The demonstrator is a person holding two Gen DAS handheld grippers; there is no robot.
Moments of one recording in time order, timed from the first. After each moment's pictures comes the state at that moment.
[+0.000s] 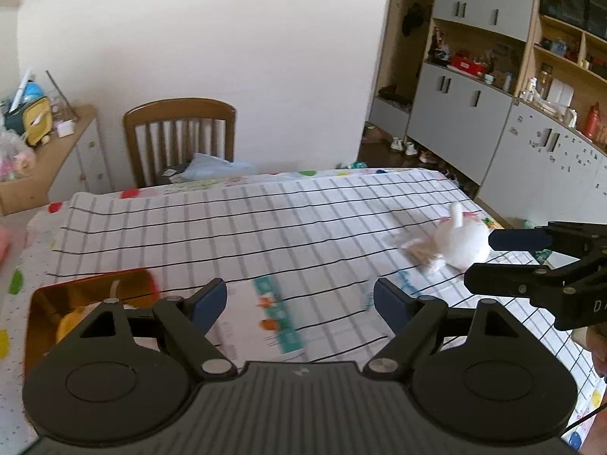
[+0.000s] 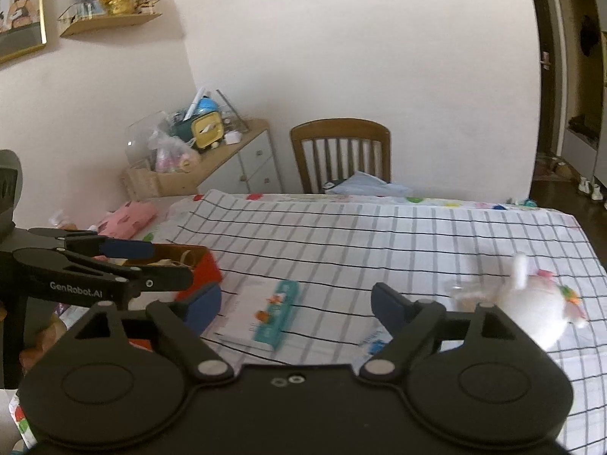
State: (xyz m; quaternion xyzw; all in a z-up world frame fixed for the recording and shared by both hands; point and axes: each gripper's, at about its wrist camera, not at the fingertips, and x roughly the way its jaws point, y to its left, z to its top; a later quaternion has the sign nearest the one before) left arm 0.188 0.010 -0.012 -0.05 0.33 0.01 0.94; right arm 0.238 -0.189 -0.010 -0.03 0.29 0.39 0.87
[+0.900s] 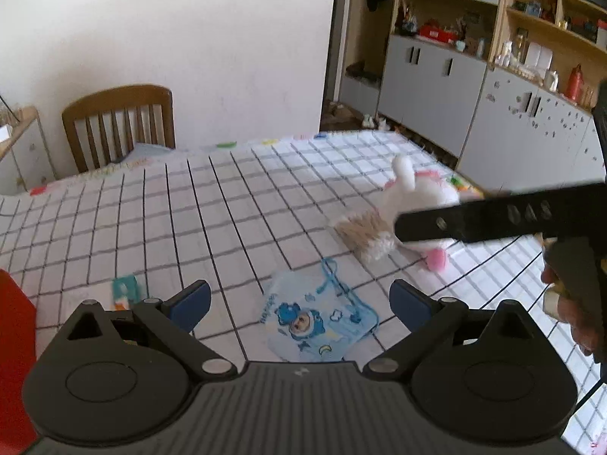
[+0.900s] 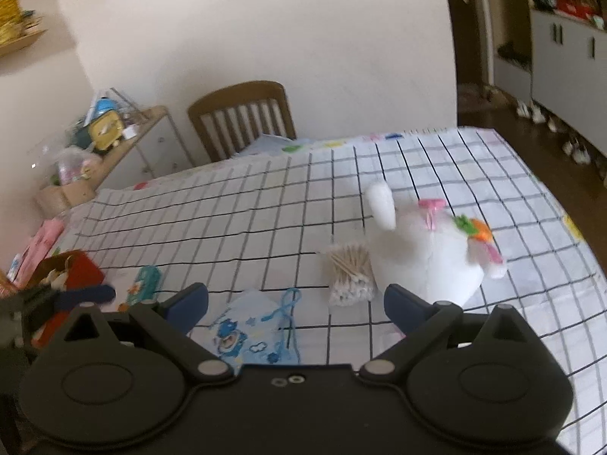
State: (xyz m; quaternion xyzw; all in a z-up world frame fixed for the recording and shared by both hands) left arm 0.271 -0.104 -0.098 -0.02 0.35 -0.02 0.94; right arm 0.344 -0.268 -0.085 0.03 0.38 0.28 0.88
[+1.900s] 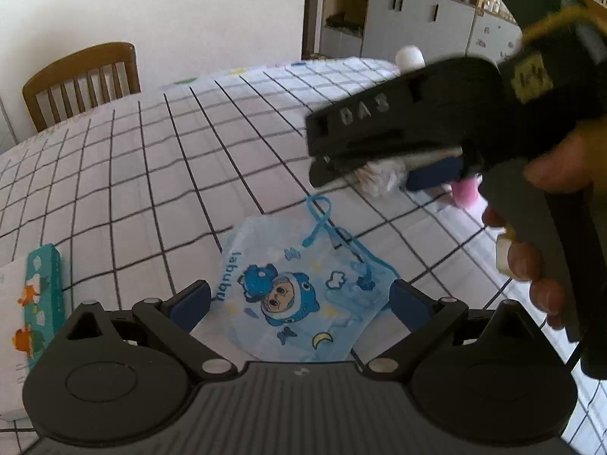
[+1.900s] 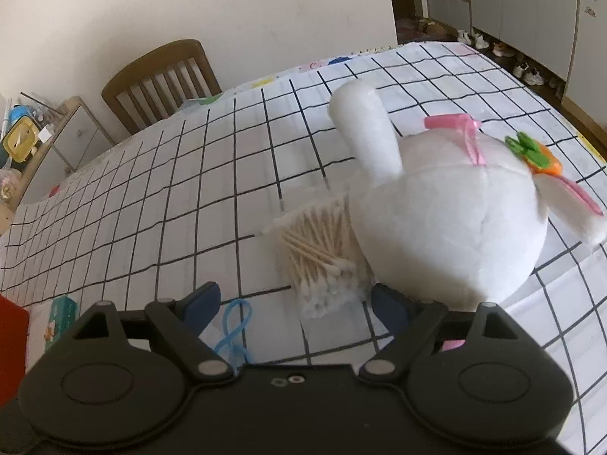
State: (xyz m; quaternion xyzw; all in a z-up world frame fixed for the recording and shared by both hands) left arm 0.322 -0.121 -0.180 0.01 0.41 -0.06 0.91; right arm 0.411 -0.226 -0.157 0.06 0.46 0.17 0.87
